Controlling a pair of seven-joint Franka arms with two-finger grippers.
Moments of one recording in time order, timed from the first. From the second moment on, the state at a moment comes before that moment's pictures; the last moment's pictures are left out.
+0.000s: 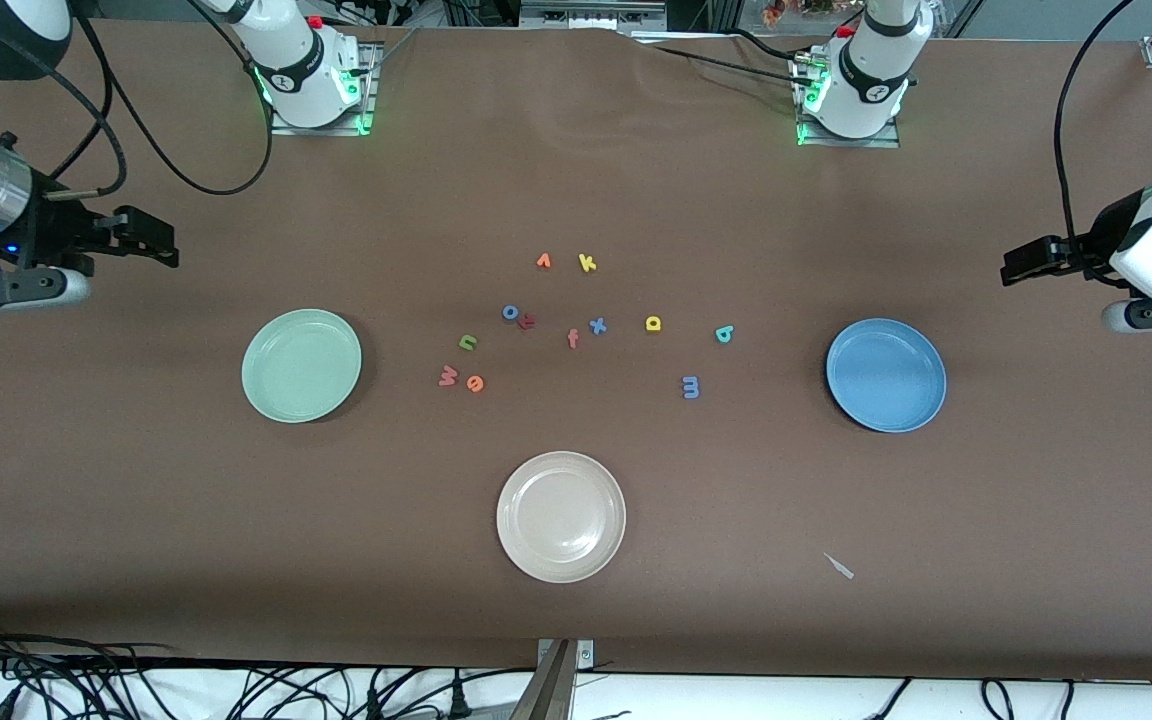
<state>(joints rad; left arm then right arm) 0.14 0.12 -0.13 -1.58 0.02 1.52 -0.09 0.10 0.12 -0.01 -1.53 0.02 1.53 -0.03</state>
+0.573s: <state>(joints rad) 0.12 0.27 -0.14 -1.55 0.02 1.56 -0.09 0.11 0.13 0.16 -1.72 0.03 1.79 0.23</state>
